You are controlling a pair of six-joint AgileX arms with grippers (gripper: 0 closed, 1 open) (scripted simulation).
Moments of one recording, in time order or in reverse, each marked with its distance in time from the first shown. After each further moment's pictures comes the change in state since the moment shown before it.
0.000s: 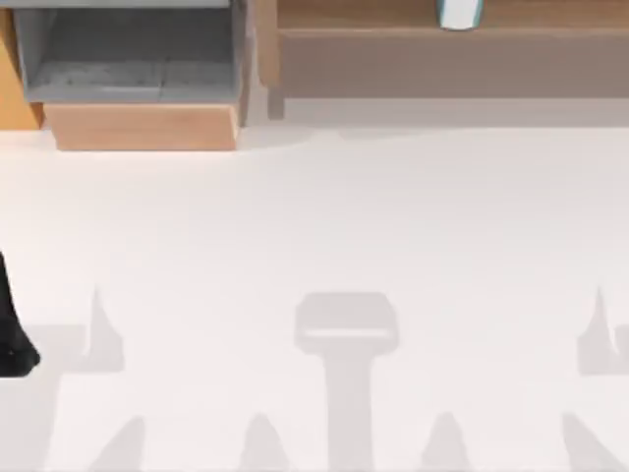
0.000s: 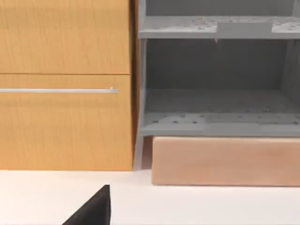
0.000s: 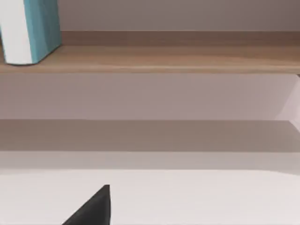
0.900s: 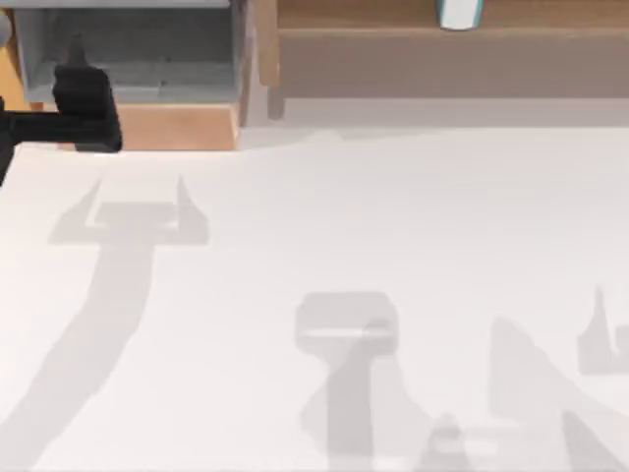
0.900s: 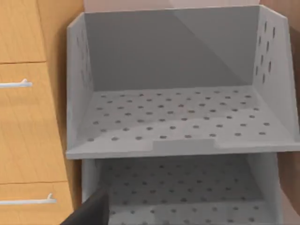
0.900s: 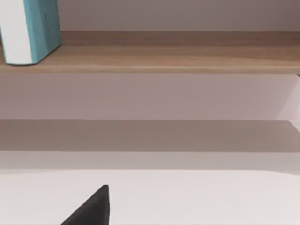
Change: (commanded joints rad) left arm -0.393 0.893 0.599 0.236 -0.363 0.030; right arm 0.000 0.000 0.000 0.000 0.000 0.000
